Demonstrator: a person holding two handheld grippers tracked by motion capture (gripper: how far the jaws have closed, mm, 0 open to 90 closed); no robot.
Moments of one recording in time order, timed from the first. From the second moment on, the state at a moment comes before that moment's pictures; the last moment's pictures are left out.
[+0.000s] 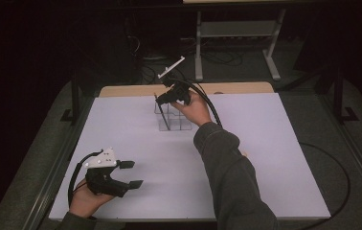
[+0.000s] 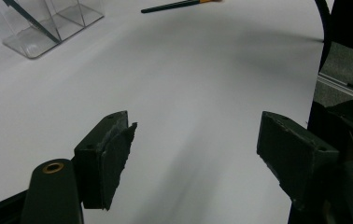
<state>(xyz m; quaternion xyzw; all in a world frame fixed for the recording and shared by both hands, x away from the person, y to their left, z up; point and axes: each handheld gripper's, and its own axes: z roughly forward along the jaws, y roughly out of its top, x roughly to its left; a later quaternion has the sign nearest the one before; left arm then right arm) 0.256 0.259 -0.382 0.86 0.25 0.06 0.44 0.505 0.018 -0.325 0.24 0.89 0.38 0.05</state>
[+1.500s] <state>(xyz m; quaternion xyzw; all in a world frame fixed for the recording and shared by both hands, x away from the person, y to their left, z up) 0.256 0.257 -0.385 0.86 0.26 0.06 0.44 0.467 -0.042 -0.324 0.26 0.87 0.41 0.04</state>
